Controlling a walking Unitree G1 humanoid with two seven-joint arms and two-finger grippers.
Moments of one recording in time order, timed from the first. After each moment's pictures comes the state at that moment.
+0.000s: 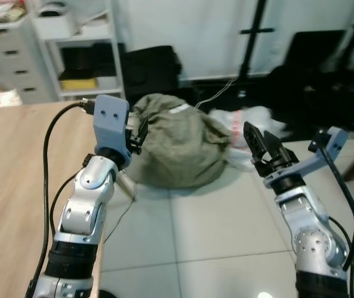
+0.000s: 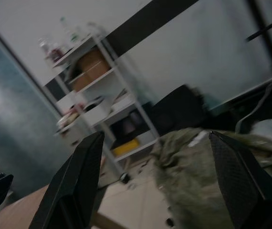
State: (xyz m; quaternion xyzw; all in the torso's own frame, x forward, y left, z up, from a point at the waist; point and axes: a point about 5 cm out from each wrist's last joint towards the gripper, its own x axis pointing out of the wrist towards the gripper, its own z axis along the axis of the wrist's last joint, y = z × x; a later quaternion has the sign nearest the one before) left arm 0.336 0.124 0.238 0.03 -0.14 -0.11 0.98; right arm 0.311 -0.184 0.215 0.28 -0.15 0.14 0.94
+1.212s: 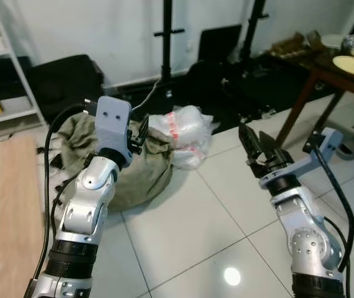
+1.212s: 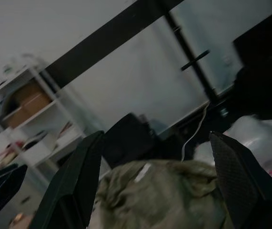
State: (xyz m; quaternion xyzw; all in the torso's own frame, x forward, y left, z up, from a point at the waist) left arm 0.338 0.126 0.235 0.04 -0.14 -0.10 0.98; right arm 0.311 -0.172 0.211 0.28 -0.14 0.15 0.94
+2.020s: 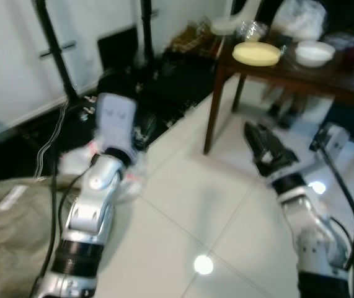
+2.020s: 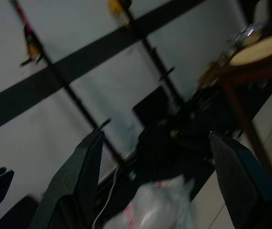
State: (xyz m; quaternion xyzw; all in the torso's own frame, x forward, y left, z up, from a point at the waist) left arm 0.337 0.107 0.238 0.04 -0.15 -0.14 0.98; right arm 0.311 -0.186 0.215 0.27 -0.15 0.14 0.94
